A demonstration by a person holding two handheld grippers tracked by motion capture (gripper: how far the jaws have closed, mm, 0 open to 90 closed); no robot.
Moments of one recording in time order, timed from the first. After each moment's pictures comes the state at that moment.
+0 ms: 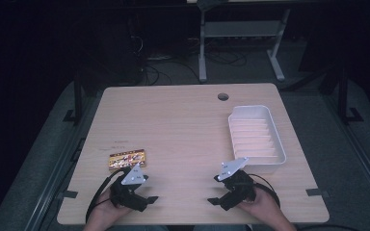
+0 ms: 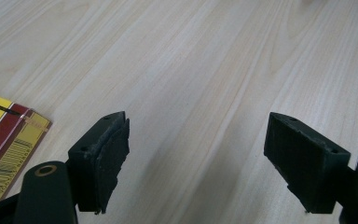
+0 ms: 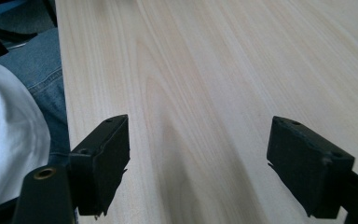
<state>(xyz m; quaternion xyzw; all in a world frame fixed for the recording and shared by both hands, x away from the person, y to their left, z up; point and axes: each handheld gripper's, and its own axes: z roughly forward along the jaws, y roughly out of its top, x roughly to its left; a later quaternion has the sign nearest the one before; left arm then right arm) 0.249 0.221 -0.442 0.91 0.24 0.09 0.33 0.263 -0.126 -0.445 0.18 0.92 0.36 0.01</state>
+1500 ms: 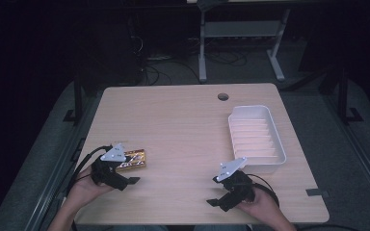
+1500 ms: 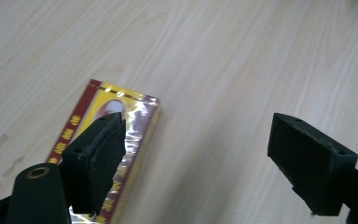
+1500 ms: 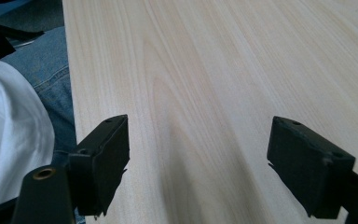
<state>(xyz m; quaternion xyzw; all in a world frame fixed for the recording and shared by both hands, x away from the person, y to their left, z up) 0.301 0.274 -0.406 0.92 0.22 0.10 0.32 0.263 -0.124 -0.444 0.18 0.92 0.35 0.00</state>
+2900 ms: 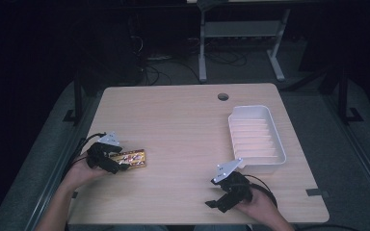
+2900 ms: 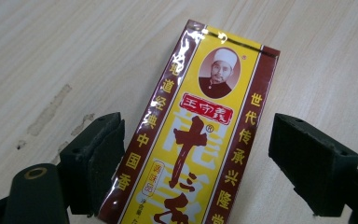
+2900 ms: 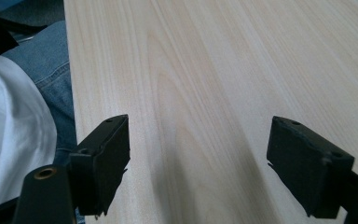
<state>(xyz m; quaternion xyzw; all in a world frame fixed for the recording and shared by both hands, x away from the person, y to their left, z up) 0.361 0.311 -0.436 0.92 0.26 0.07 0.28 0.263 -0.117 -0.450 0.18 0.92 0.34 -0.01</state>
